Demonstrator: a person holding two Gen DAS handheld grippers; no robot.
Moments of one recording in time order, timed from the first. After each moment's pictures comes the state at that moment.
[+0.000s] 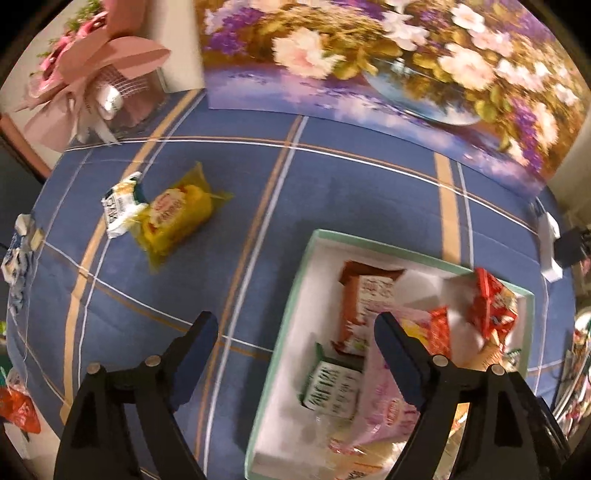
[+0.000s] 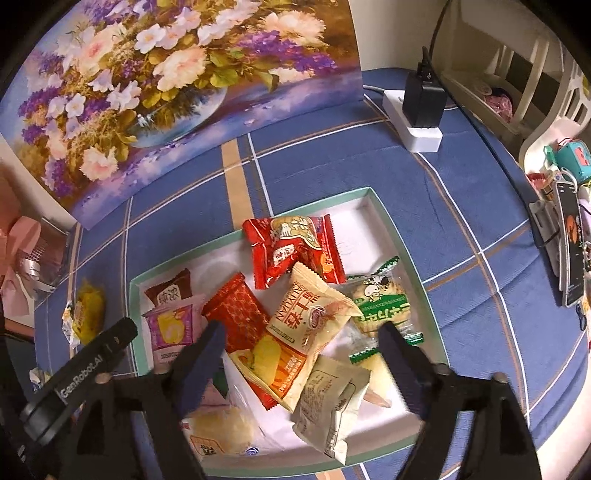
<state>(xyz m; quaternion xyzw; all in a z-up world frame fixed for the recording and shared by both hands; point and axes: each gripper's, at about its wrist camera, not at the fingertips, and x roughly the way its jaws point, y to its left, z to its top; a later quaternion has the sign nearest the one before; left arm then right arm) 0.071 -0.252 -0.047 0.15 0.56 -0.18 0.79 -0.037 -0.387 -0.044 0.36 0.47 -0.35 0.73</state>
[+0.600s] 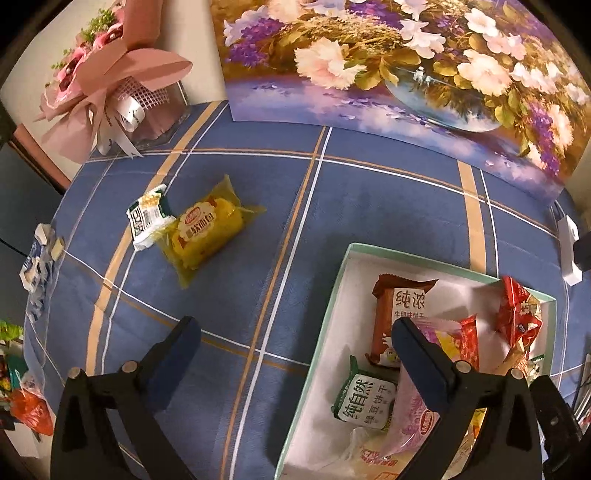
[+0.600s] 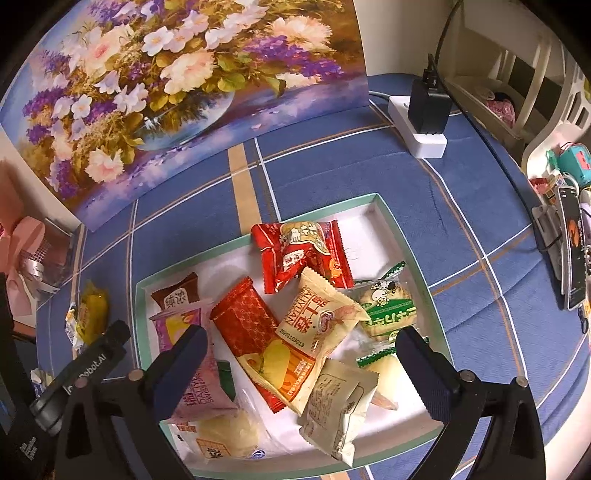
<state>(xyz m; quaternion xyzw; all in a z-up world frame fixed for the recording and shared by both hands) 0.077 -0.245 -0.043 0.18 0.54 -0.16 0.81 -0.033 -0.383 -0.038 0.36 0.46 -0.35 0.73</state>
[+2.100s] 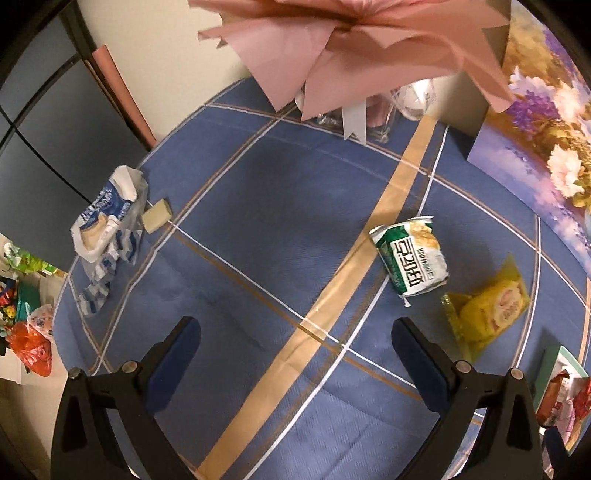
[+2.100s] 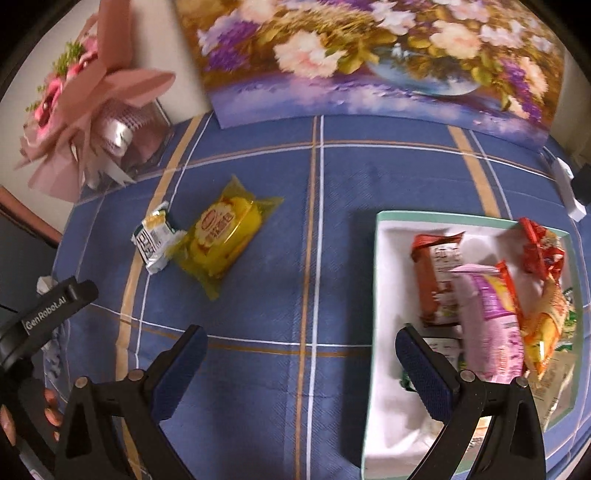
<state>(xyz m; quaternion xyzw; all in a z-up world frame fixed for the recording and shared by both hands) 0.231 -0.027 -0.049 0.09 0.55 -0.02 0.83 0.139 -0.210 -0.064 0.25 0.53 -0.22 0.78</state>
